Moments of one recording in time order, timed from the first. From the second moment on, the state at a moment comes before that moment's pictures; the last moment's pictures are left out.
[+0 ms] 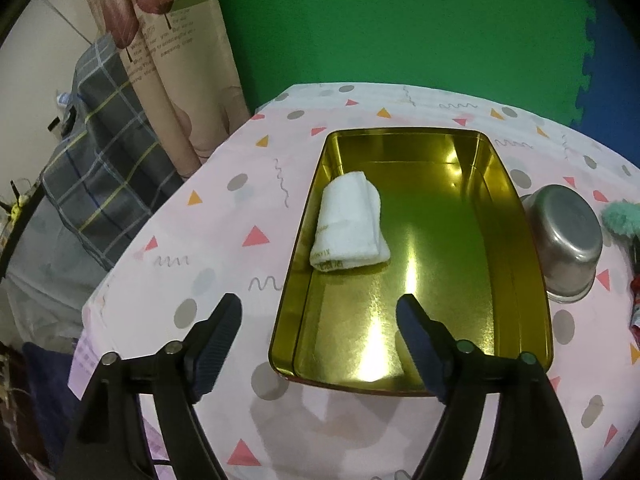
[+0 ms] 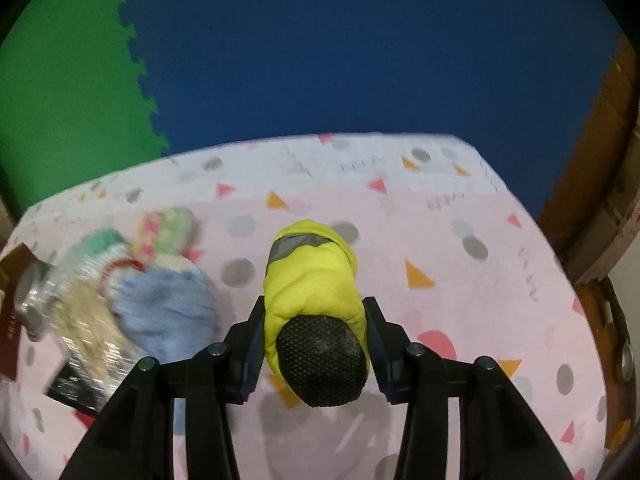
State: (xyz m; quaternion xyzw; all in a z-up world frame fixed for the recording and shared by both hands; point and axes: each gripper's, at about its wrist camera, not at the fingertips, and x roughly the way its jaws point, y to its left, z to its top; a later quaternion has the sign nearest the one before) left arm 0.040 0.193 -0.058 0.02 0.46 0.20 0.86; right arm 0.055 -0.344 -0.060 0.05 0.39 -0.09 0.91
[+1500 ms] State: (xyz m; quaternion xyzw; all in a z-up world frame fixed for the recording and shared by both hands) left arm 0.005 0.289 -0.047 -0.11 0.42 0.29 0.85; right arm 0.075 0.099 -0.056 -0.11 0.43 0.30 0.85
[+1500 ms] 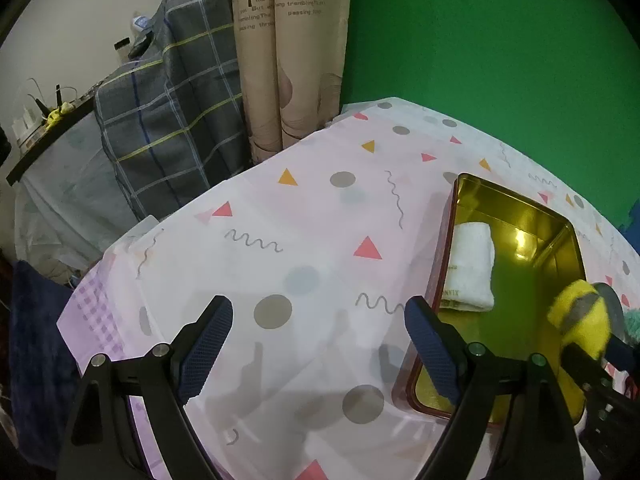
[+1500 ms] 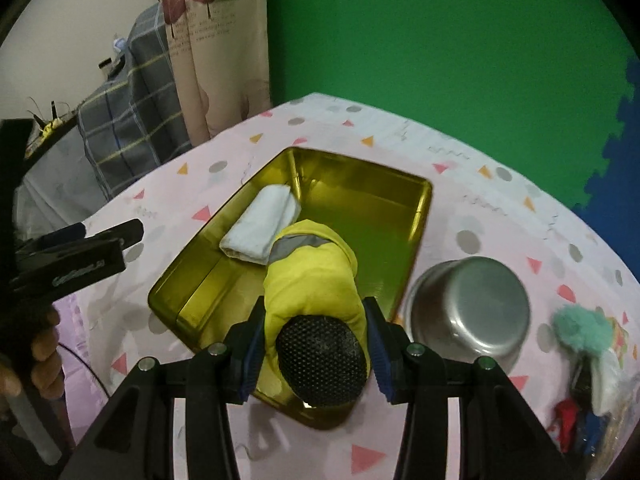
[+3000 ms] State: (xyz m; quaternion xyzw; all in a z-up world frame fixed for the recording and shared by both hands) left arm 0.020 0.224 -0.051 -0.02 0.43 0.22 0.88; right arm 0.046 -0.193 -0.028 -0.08 0.39 0.09 0.91
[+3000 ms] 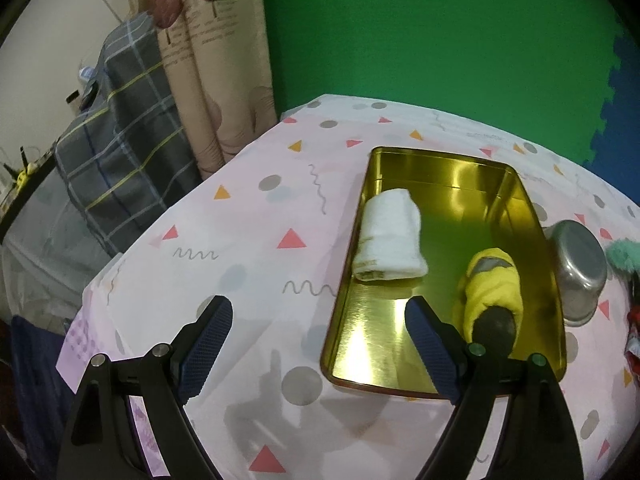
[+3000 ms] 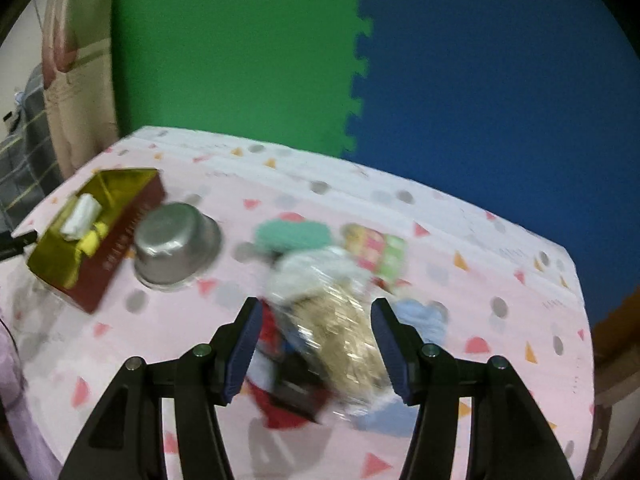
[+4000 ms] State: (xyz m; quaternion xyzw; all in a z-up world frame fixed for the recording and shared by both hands) left arm 0.043 0.094 -0.063 0.05 0.46 0.07 0.88; right arm 0.058 -0.209 -0.086 -0.01 0.42 0.18 0.89
